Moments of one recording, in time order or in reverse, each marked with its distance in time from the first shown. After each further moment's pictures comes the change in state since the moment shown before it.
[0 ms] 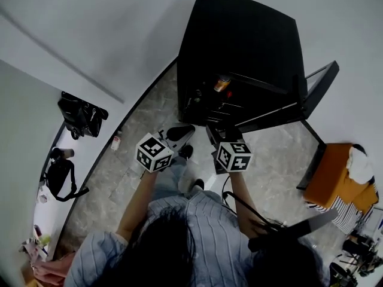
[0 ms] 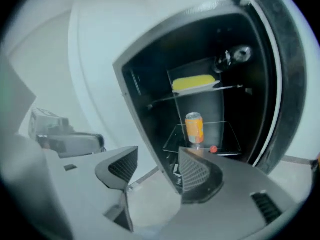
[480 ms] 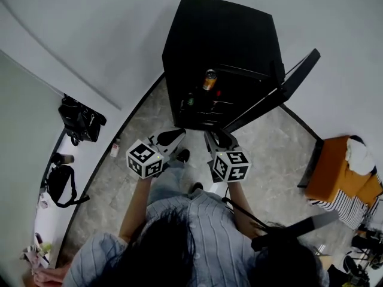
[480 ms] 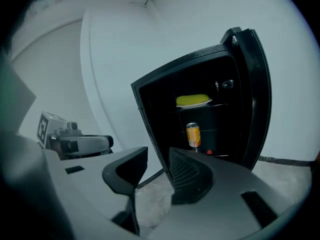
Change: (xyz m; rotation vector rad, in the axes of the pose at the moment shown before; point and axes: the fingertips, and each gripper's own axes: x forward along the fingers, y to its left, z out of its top) left arm -0.028 -0.057 0.013 0.025 -0.057 0.026; right arm -0.084 0.025 0.003 -0.024 -0.085 0.020
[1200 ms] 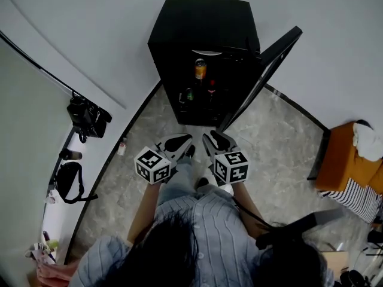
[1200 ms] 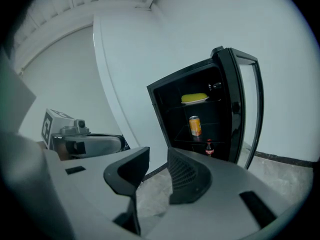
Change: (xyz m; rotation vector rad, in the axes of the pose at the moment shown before) left arm 0.000 -0.123 -0.040 0.012 0.013 0.013; right arm -0.103 0.012 -0.047 -0.025 0.024 0.105
